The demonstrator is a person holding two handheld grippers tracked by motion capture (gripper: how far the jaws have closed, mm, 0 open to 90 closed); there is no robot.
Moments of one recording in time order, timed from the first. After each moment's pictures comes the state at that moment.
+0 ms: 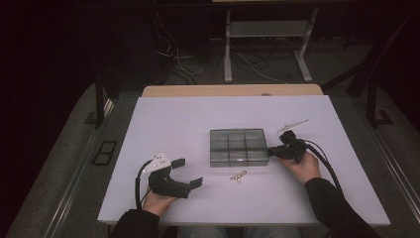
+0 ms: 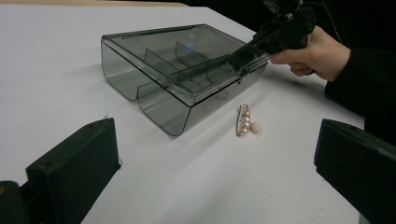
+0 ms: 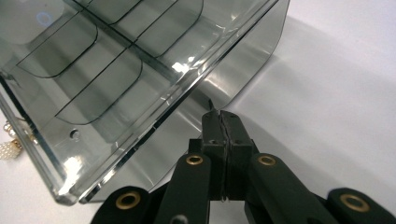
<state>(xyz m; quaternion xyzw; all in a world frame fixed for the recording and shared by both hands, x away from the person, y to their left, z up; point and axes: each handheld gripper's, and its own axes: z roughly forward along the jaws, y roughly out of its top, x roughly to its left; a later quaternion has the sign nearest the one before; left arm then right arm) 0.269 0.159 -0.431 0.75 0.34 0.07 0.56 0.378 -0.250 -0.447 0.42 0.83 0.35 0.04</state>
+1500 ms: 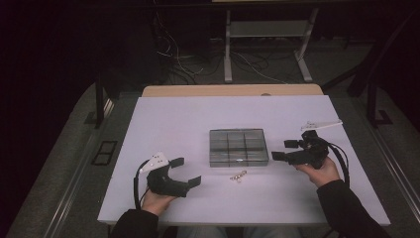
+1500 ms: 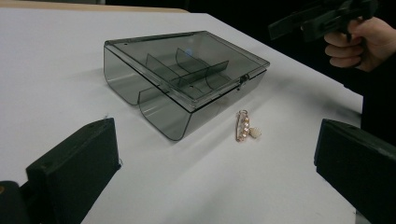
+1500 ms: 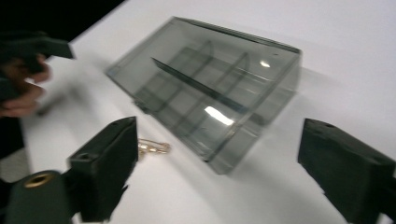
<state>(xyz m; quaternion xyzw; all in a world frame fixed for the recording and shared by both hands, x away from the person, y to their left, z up) 0.270 0.163 -0.430 0.74 0.35 0.07 0.57 0.329 -0.279 -0.390 0.42 0.78 0.46 0.01</state>
